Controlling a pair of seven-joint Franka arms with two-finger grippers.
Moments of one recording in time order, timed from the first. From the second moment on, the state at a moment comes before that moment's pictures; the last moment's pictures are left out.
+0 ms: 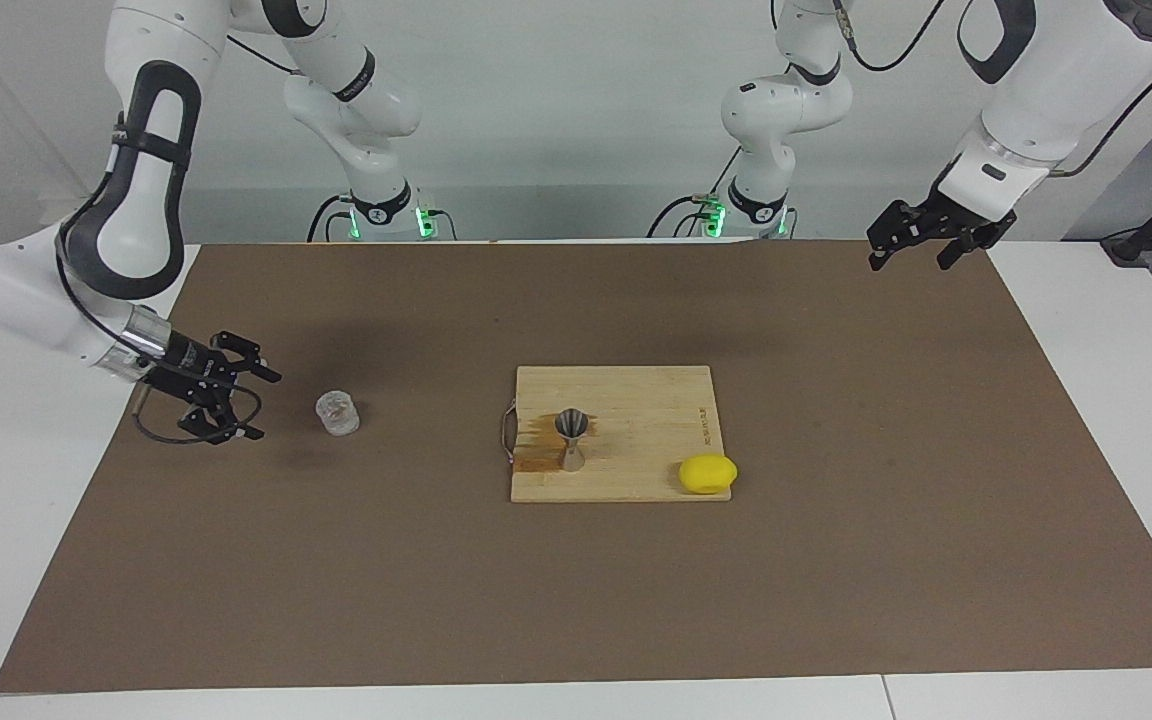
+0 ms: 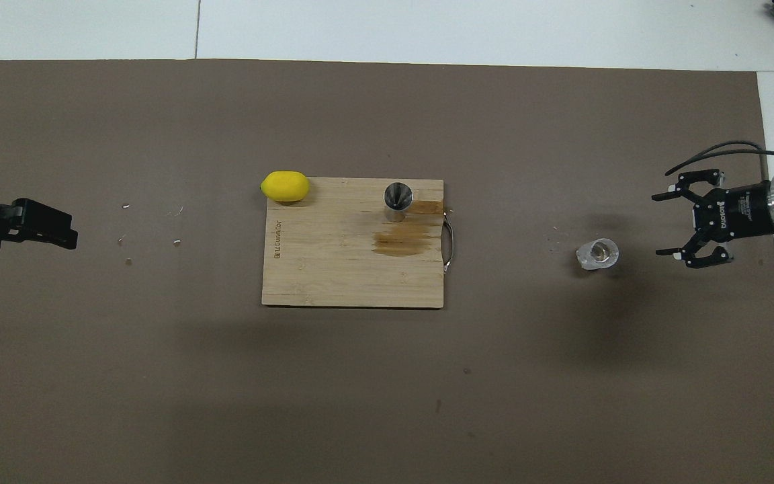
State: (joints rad) left arm 0.18 -0.02 -0.22 -1.60 -0.06 1.48 -0.01; right arm -0.24 0.32 -0.09 -1.84 0.65 1.86 1.00
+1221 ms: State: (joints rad) left arm 0.18 -0.02 -0.23 -1.55 -0.03 1.42 0.00; right arm -0.26 0.39 -0.08 -1.99 0.81 1.89 0.73
